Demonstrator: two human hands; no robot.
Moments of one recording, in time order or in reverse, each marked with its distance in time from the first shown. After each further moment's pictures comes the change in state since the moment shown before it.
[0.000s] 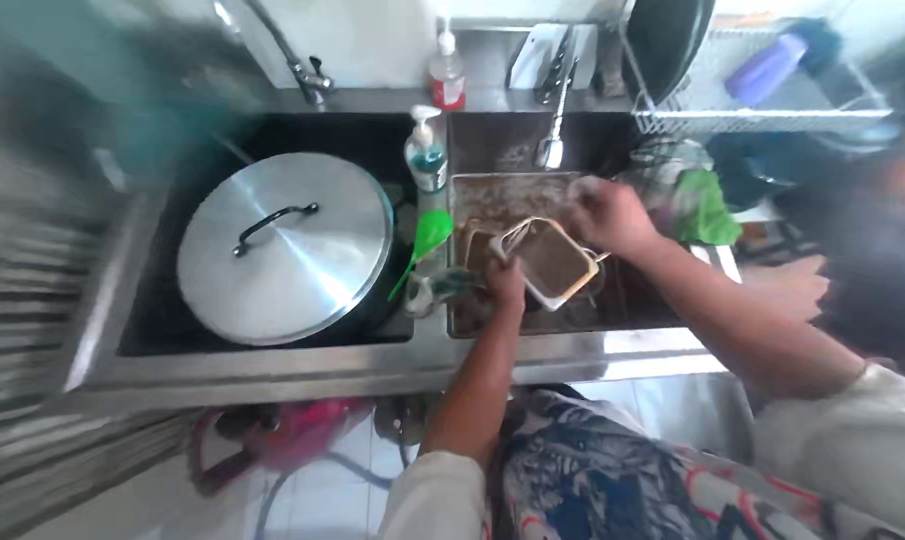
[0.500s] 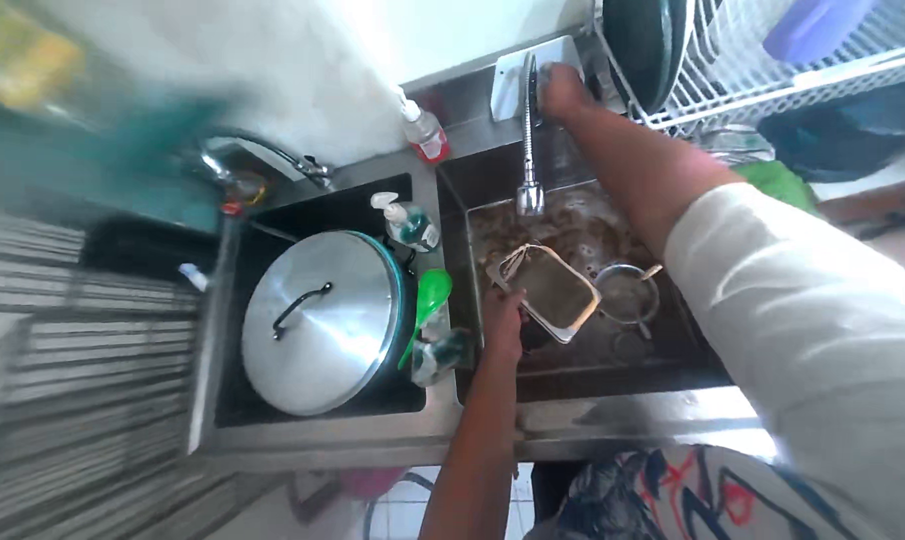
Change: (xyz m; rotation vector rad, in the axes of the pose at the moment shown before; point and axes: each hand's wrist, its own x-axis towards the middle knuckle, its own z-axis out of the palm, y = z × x) left_hand 0.008 0.052 0.008 0.025 -0.074 -0.077; right_hand 0.274 0.136 -0.014 0.156 0.115 0.362
